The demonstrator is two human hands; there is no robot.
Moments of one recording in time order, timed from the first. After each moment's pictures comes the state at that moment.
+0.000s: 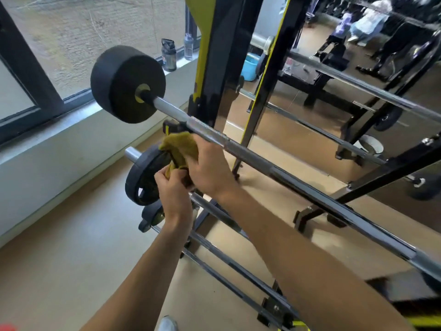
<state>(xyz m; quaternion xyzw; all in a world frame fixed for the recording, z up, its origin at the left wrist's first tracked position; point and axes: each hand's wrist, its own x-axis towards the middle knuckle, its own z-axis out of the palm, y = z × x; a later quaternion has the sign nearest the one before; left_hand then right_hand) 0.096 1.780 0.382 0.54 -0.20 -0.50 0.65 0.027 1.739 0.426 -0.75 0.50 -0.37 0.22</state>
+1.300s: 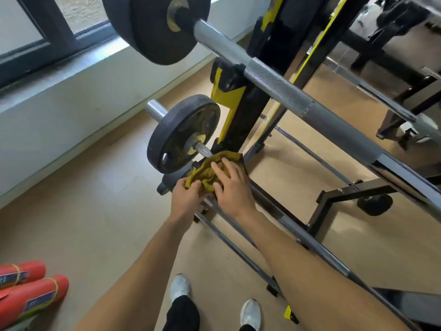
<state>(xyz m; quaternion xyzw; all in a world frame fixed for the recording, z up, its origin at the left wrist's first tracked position) 0.159 1.764 0.192 0.66 -0.17 -0.57 0.45 0.027 1.739 0.184 -0.79 0.58 -0.10 0.19</state>
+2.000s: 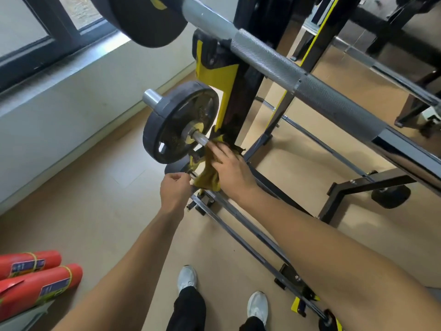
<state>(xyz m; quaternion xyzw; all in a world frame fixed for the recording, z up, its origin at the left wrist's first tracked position) 0.161 1.761 0.196 0.79 -0.18 -0.45 0.38 0.024 1.706 0.183 -0.84 0.51 -0.06 0.16</state>
